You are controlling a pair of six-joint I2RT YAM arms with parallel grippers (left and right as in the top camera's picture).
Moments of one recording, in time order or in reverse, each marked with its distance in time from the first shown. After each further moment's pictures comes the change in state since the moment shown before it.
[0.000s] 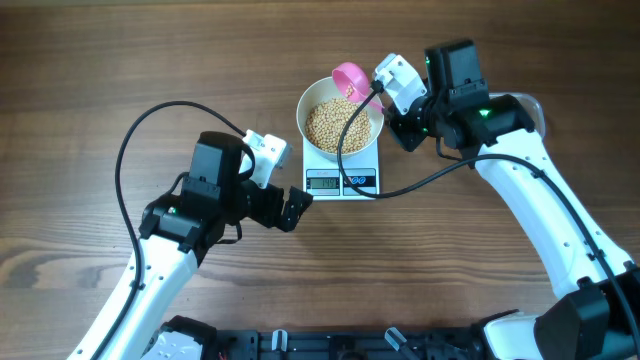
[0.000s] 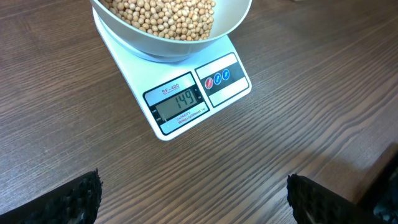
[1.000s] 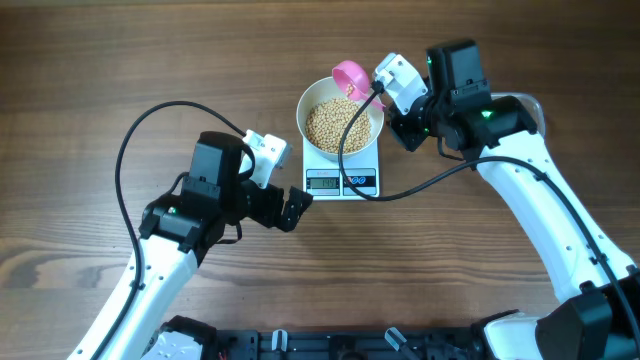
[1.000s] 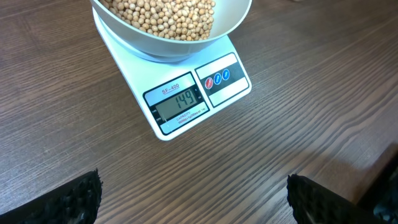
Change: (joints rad) left arm 0.000 0.000 0.000 0.000 0.000 0.000; right arm 0.000 -0.012 0.000 0.003 0.007 -0.026
